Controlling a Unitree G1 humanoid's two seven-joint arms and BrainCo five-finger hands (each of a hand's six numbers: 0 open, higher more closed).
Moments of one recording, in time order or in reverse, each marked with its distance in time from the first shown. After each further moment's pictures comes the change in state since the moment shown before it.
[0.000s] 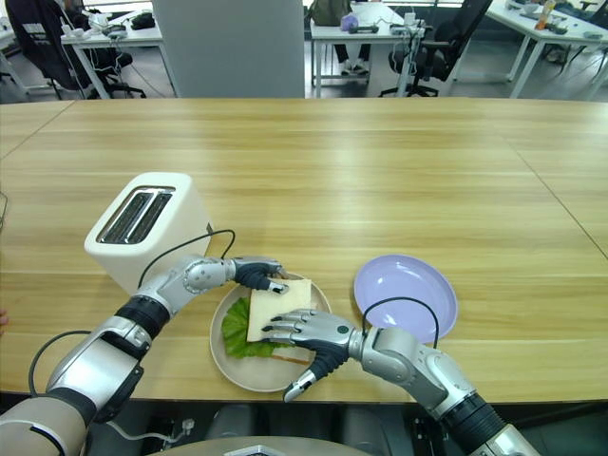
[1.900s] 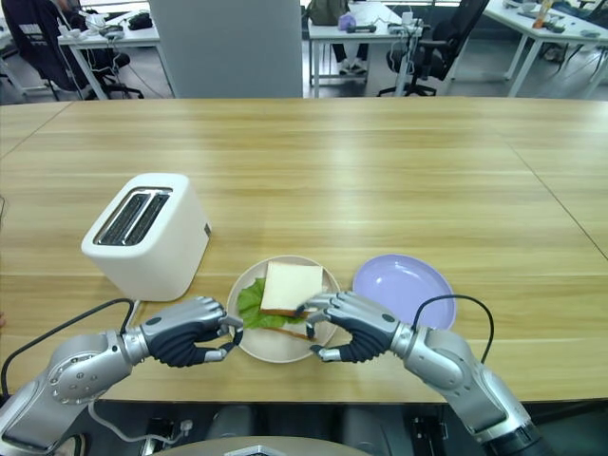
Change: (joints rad) left arm 0.979 0.400 0.409 -1.316 -0.296 0.290 -0.116; right arm 0.228 -0.130 -0.237 -0.260 0.324 0.048 0.062
